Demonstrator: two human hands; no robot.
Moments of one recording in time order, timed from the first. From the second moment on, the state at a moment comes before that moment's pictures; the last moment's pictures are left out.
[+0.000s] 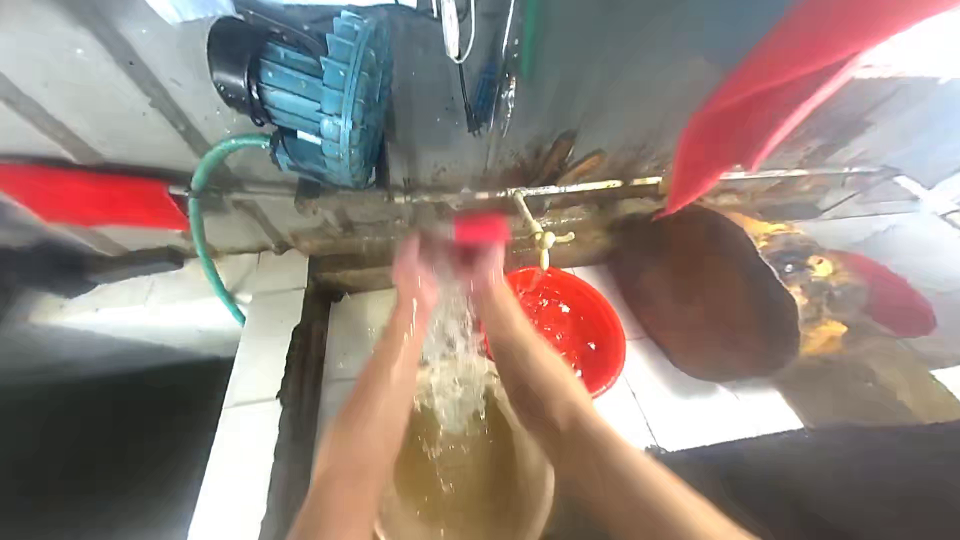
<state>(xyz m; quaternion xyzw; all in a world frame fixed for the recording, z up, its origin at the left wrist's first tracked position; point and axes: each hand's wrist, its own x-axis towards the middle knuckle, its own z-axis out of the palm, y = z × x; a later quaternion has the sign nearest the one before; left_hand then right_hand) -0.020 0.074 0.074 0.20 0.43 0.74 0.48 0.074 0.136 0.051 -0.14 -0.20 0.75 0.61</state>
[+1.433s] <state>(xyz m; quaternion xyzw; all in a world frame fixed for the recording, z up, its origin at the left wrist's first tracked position) 0.078 -0.214 -0.135 -0.03 0.73 0.43 0.53 0.154 -0.164 -0.184 -0.62 -0.20 0.73 0.22</state>
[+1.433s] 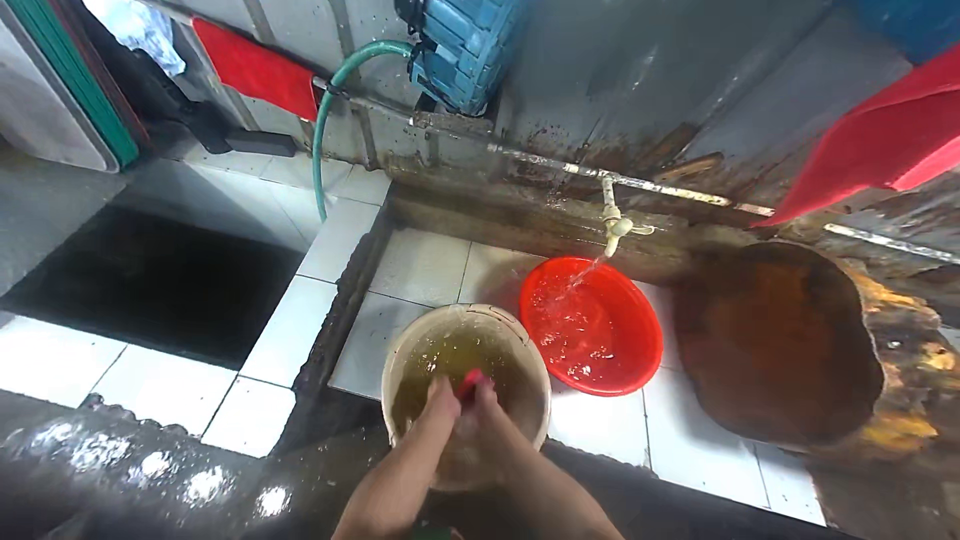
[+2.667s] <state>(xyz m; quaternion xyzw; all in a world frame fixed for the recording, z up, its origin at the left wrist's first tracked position) -0.239 -0.331 -0.215 0.44 0.88 0.16 -0.08 0.133 0.114 0.043 -0.40 -0.24 0.64 0.61</state>
